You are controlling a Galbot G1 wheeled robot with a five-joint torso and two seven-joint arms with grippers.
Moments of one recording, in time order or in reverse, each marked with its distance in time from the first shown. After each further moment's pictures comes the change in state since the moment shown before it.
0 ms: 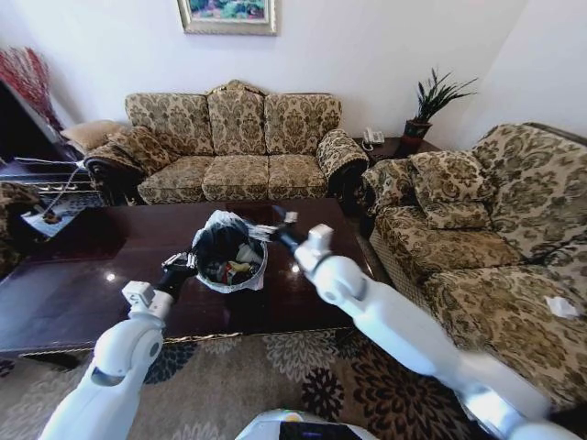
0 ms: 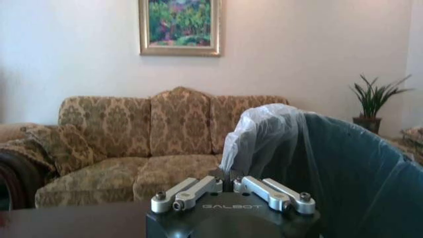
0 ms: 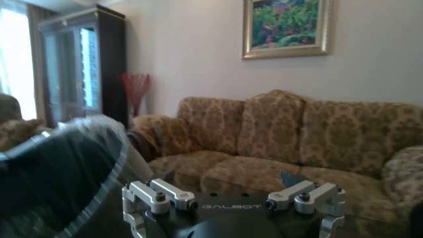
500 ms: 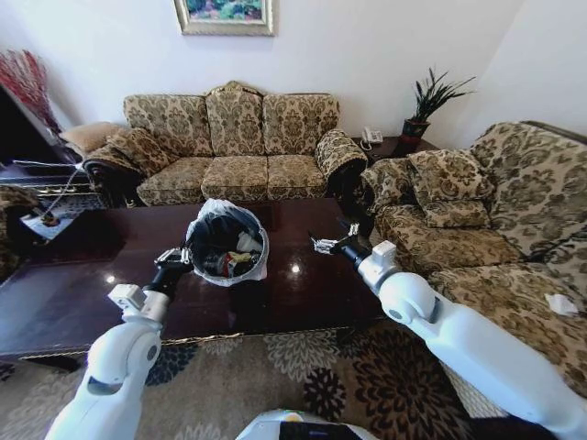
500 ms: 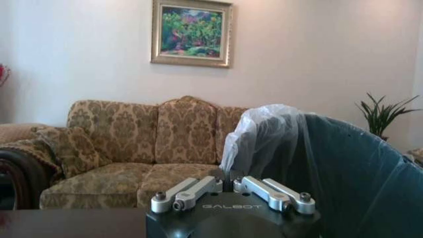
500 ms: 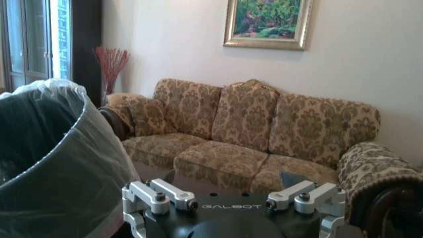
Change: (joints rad) left arm 0.012 -0.087 -0.016 -0.033 0.013 -0.022 0.020; right arm -0.079 -0.223 0.065 0.139 0.061 -0.013 0.076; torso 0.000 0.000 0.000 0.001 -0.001
